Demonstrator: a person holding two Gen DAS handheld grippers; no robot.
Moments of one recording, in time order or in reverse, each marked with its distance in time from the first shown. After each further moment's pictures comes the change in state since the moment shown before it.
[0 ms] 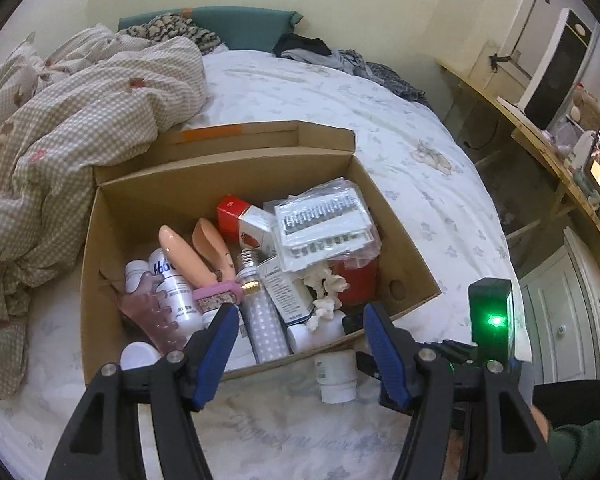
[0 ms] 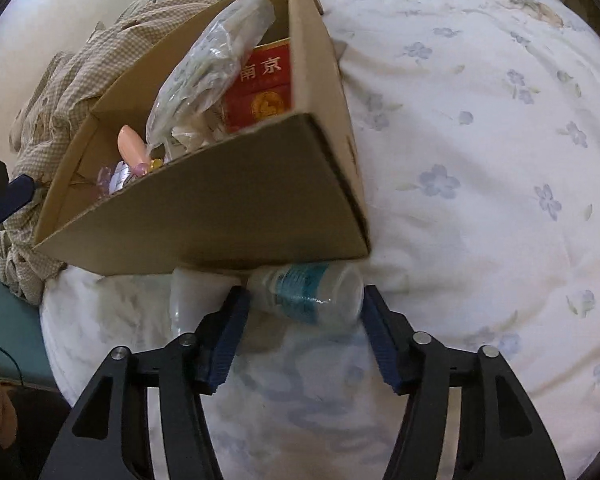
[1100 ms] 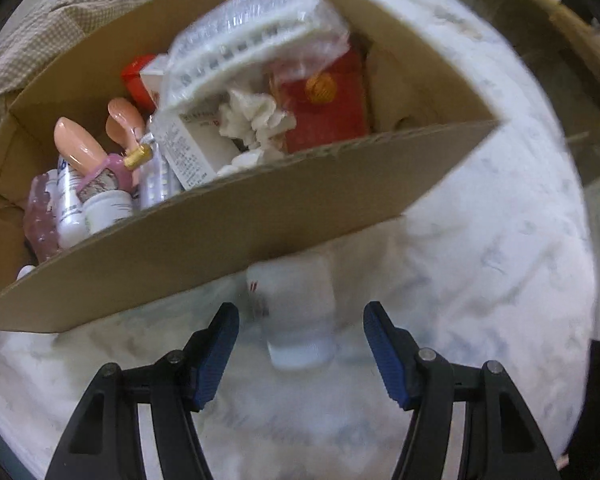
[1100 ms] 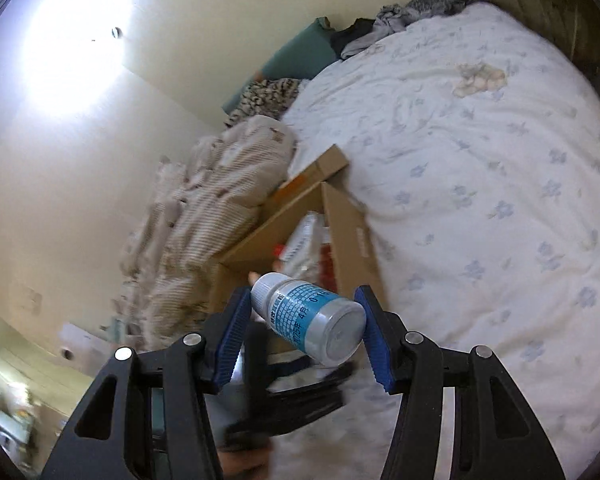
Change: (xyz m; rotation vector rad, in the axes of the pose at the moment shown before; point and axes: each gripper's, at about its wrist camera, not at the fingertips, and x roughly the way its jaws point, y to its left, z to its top) left arm 0.122 -0.065 -0.060 0.078 0.349 0.175; right arm -0.189 -0.051 0.020 0.252 -0.332 0.375
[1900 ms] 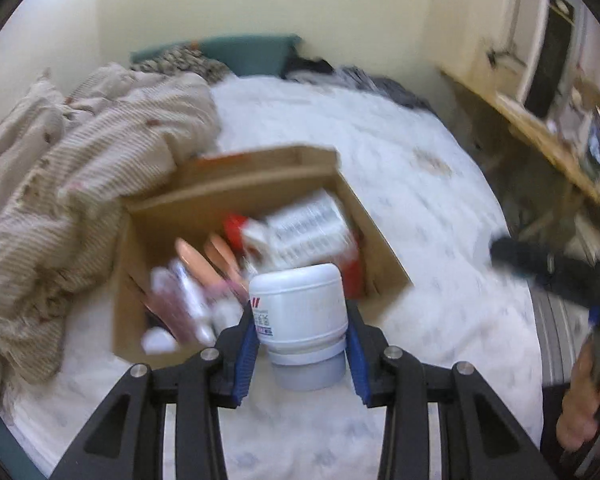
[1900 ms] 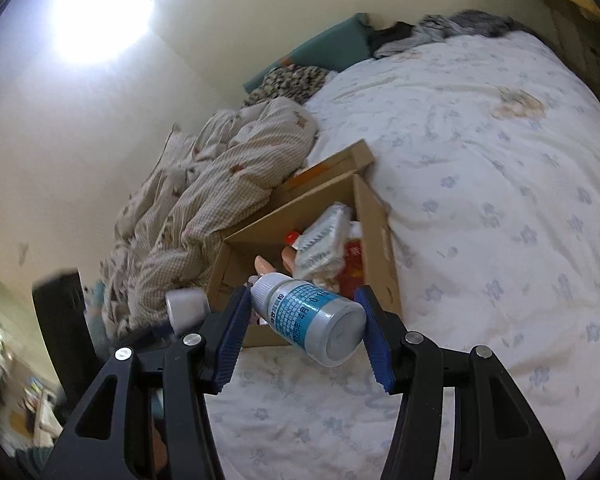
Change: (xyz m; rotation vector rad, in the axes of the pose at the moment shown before) left arm -0.171 0.049 -0.011 -0.065 -0.433 -0.030; right arm 0.028 0.038 -0.012 -0.209 0.040 -0.040
